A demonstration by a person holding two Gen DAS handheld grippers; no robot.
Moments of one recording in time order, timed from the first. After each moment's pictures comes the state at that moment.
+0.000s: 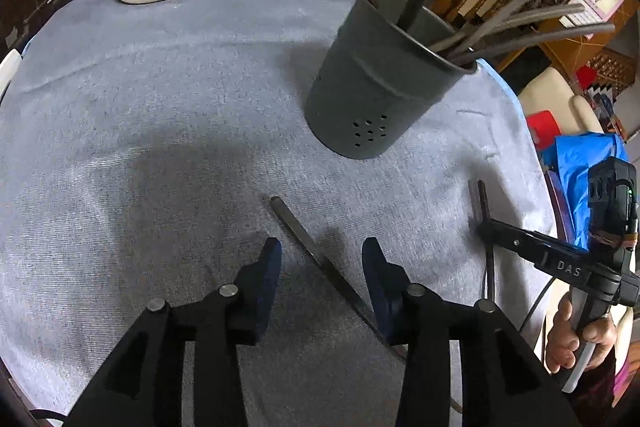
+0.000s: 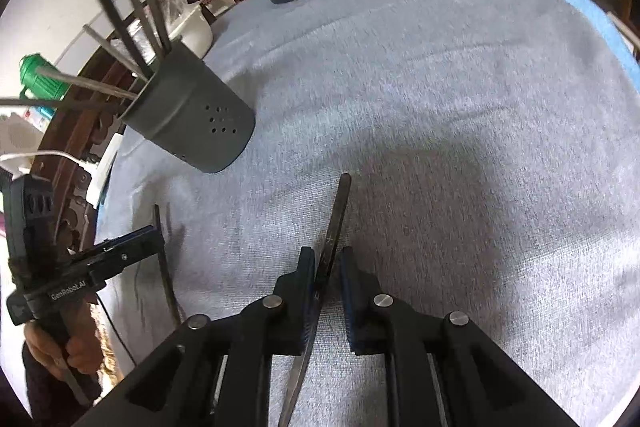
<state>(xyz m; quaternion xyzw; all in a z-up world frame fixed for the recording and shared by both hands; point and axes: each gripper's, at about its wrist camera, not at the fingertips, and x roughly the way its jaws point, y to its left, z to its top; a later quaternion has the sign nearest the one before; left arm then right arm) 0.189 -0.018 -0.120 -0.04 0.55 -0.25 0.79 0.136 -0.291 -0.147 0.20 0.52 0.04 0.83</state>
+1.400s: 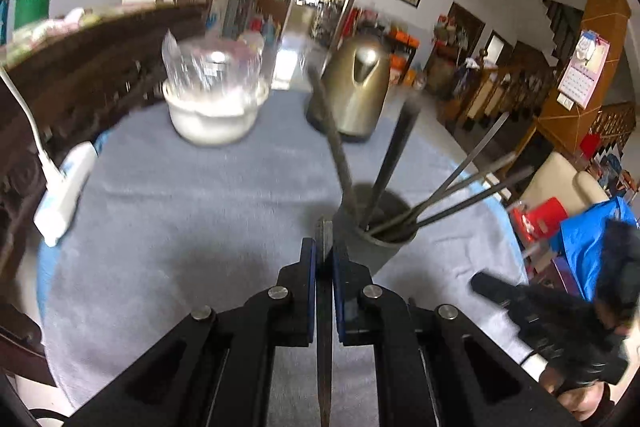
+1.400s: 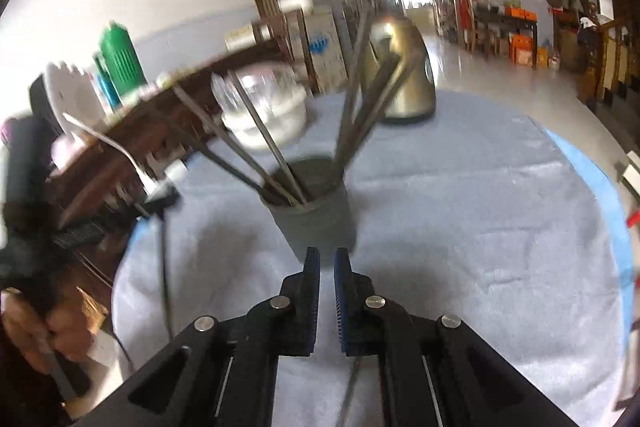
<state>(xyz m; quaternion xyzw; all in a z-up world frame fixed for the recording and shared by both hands) 0.158 0.000 -0.011 -0.08 0.36 -0.20 0.91 0.124 -0.215 -0.045 0.06 0.37 0.09 0.92</state>
